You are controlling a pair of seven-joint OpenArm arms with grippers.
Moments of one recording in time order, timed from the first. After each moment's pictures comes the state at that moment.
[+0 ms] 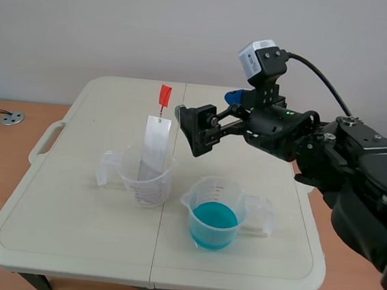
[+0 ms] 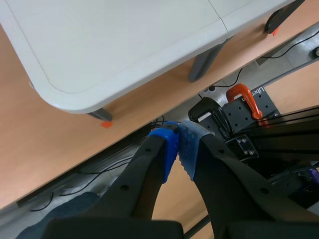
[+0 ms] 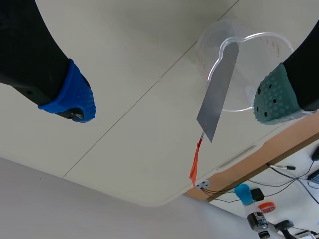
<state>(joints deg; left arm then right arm) 76.6 -36.7 -20.1 119.6 -21.2 -21.3 -1.1 13.5 11.6 -17.4 69.7 16.3 33.4 -0.7</state>
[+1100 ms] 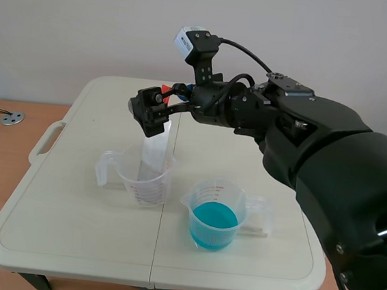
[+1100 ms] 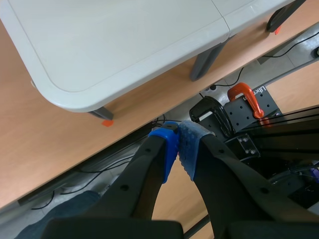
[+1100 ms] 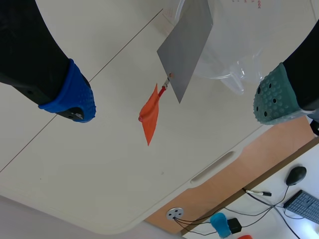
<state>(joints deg) 76.4 -36.7 -20.1 119.6 -21.2 -21.2 -0.7 29.4 -0.2 -22.4 50.6 15.8 34.2 -9.8</state>
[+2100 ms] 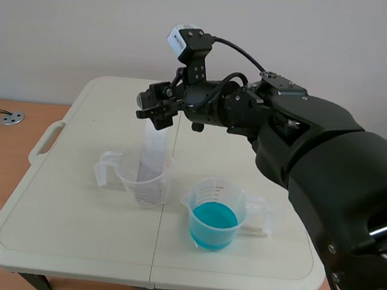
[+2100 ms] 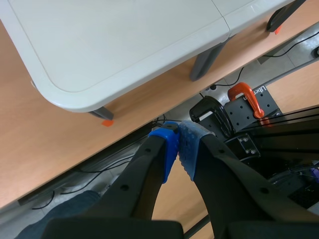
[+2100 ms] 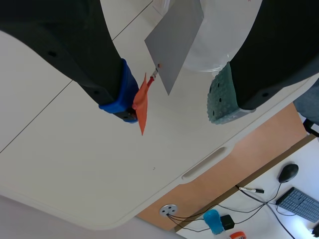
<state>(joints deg) 76.4 -36.7 -20.1 119.6 -21.2 -21.2 -0.6 29.4 -1.5 -22.6 50.6 15.8 34.2 -9.9</state>
